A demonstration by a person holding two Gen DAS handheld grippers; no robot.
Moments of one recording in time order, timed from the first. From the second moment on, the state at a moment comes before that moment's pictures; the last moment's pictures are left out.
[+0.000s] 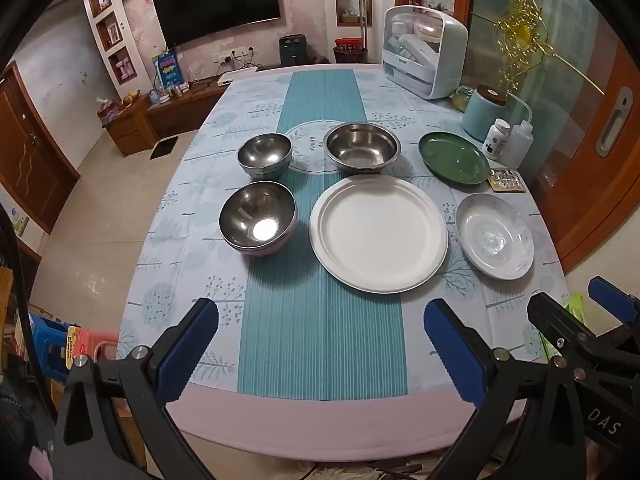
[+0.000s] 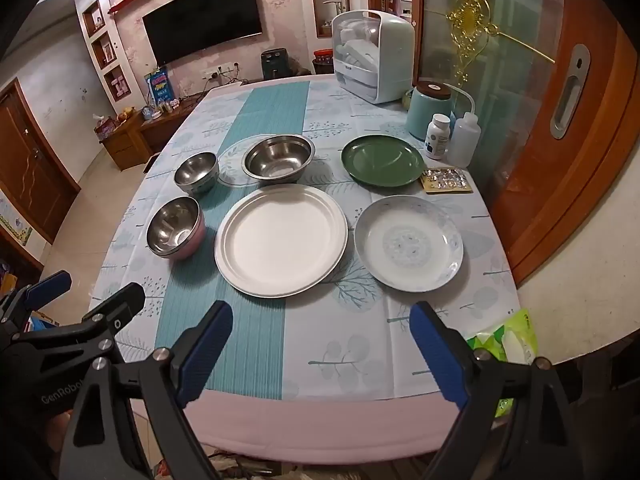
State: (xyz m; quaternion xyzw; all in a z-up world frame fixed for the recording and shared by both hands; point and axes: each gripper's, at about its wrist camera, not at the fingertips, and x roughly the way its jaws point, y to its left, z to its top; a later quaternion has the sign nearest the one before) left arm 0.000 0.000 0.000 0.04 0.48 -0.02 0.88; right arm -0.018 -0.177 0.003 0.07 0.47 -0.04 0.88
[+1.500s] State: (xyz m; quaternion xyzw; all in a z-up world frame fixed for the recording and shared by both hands) left arm 0.003 -0.005 -0.001 0.05 0.48 -0.03 0.87; right arm -0.019 -0.176 0.004 0.07 0.47 -0.04 0.88
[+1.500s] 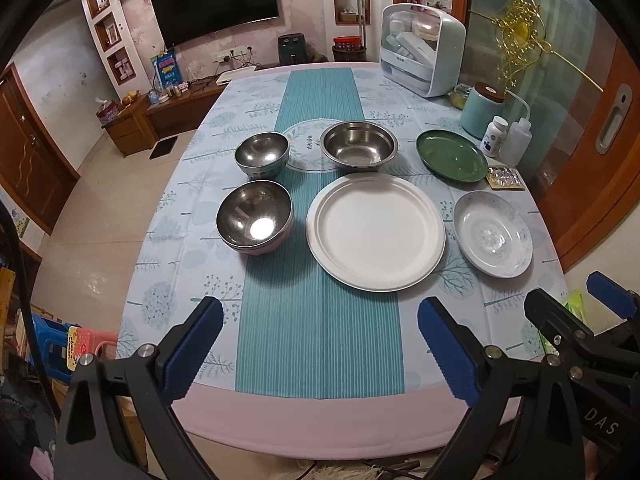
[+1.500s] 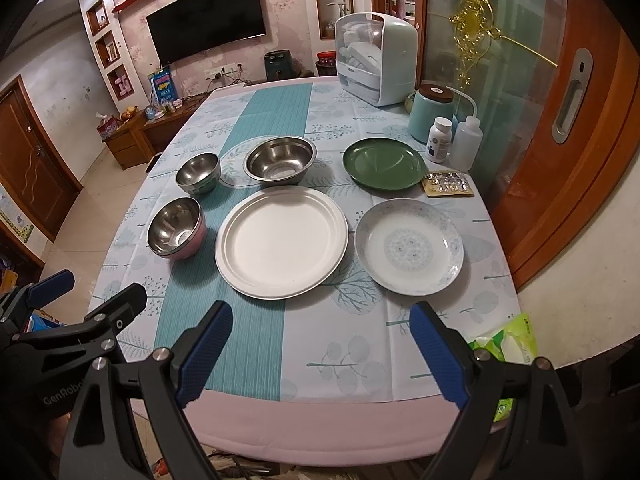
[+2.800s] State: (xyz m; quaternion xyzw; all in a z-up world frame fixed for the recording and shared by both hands) left arm 0.003 0.000 0.022 0.04 0.42 -0.03 0.91; right arm -0.014 -0.180 0.012 0.06 0.44 -0.01 0.90
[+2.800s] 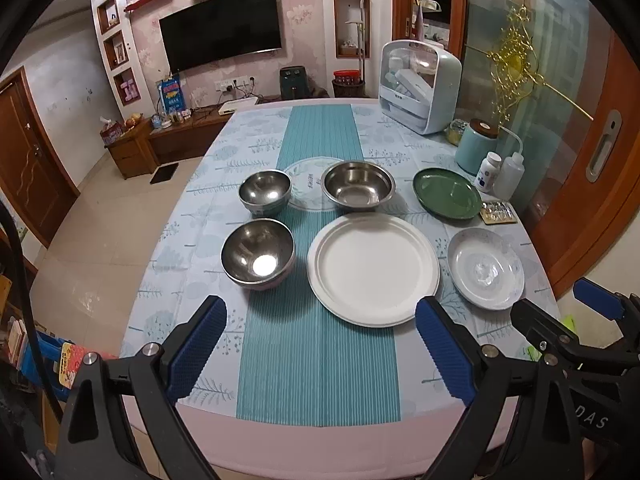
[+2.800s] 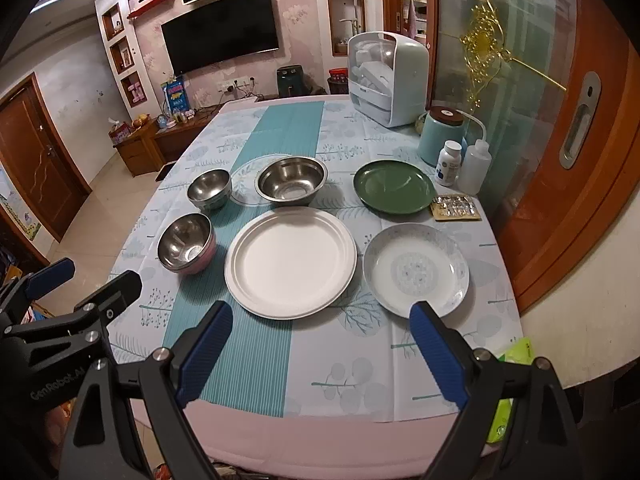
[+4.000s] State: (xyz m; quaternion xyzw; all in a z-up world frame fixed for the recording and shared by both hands) left arm 0.126 0.045 -0.143 -0.12 0.57 0.00 0.81; right arm 0.194 -0.233 -0.096 0.04 0.56 0.05 0.83
